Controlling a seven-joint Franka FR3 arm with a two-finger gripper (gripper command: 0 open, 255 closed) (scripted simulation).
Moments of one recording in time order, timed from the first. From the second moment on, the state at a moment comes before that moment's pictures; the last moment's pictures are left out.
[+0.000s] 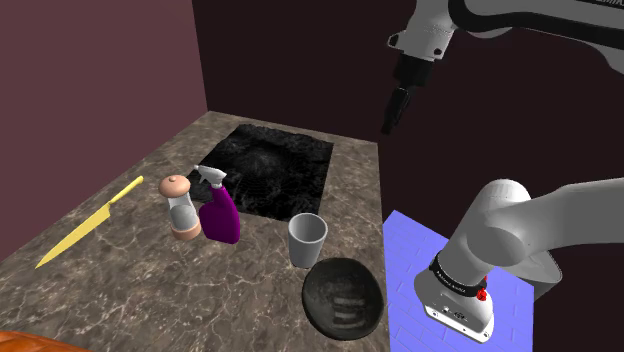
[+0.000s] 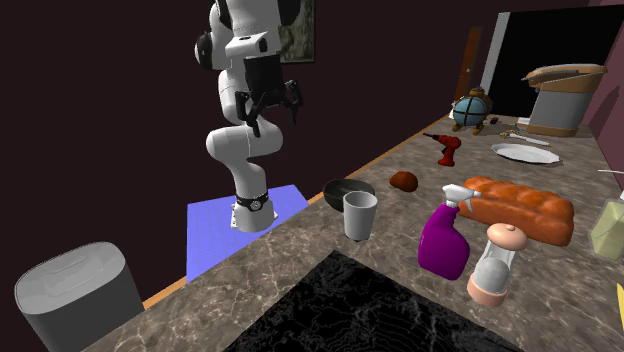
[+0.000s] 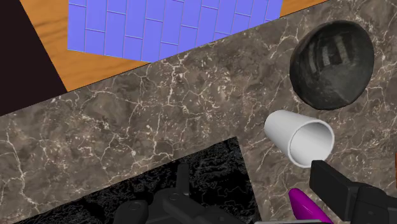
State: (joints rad) arm 0.00 -0.83 -0.01 -2.36 0.12 1.55 -0.17
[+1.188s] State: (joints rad) arm 0.11 -0.66 0.26 -2.65 0.30 2.08 -0.02
